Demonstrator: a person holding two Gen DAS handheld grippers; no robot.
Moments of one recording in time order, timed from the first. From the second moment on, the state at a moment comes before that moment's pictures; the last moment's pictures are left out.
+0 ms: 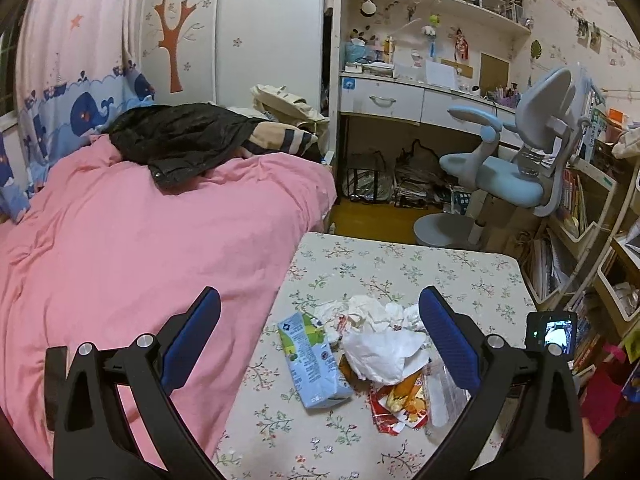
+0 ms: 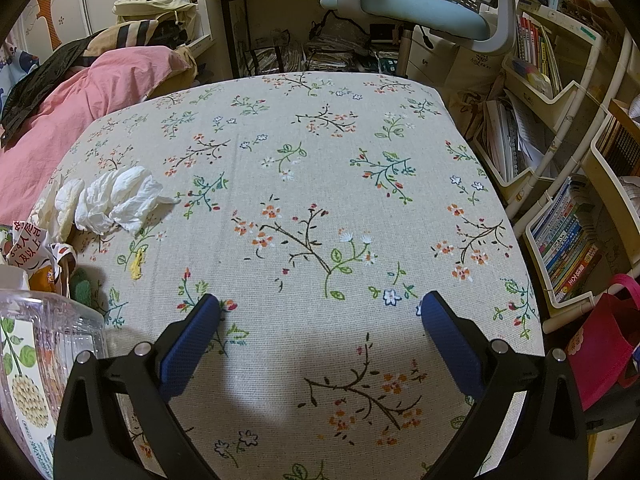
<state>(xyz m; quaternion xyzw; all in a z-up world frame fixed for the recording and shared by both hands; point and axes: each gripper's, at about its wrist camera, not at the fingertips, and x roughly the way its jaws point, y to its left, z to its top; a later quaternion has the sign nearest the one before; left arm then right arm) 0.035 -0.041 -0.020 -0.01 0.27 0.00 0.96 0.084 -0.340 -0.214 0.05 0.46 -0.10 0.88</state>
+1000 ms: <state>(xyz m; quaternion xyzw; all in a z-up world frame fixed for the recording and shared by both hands) 0.025 -0.052 -0.035 0.00 0.26 -0.03 0.97 -0.047 -0.289 -0.070 0.04 0.25 -0.02 0.97</state>
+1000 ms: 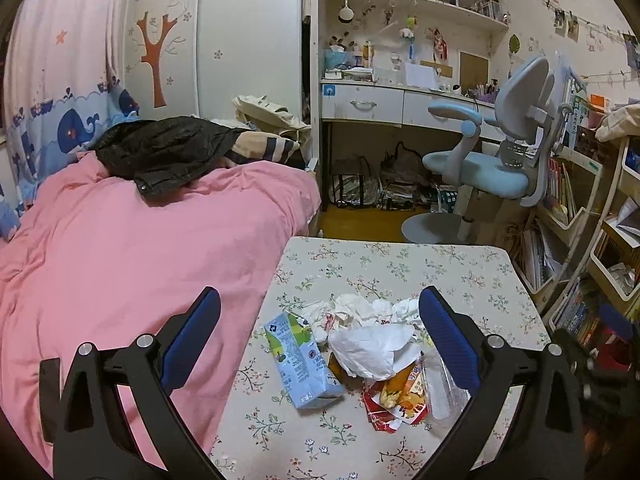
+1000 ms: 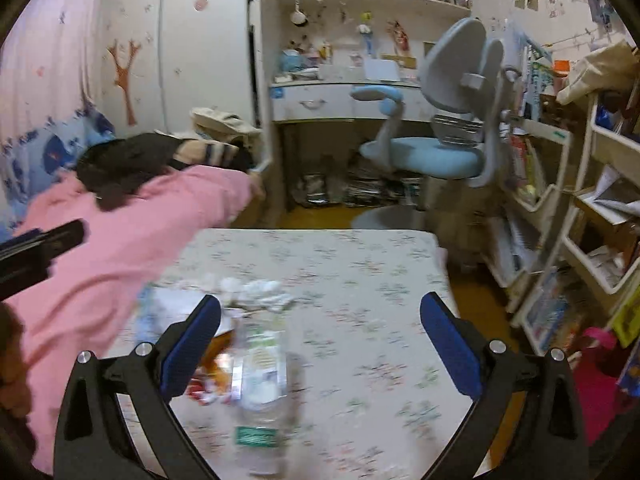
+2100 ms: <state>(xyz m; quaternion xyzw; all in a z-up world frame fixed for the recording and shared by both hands) 0.031 -0.041 -0.035 0.00 0.26 -0.01 0.97 -0.048 -0.272 -0.061 0.03 0.21 -0.01 0.98</state>
